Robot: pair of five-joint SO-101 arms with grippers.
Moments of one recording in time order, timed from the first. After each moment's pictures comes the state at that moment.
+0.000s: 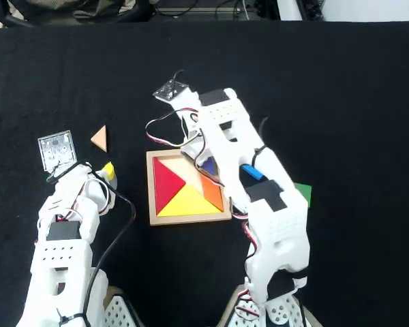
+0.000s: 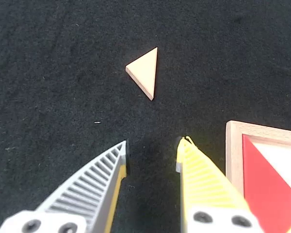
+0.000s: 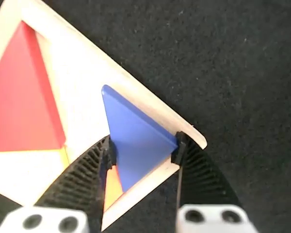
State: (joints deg) left arm -9.3 -57.8 83.6 24.9 10.1; right arm -20.7 29.5 -8.1 75.4 26.0
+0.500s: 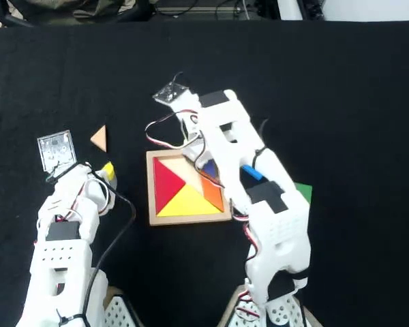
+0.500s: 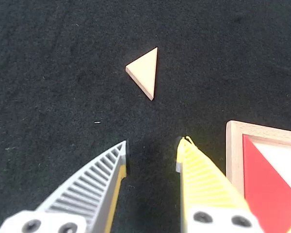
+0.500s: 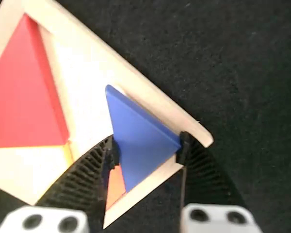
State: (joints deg) left arm -9.3 -57.8 83.6 24.9 10.1; right arm -21.1 28.8 -6.8 76.1 26.0
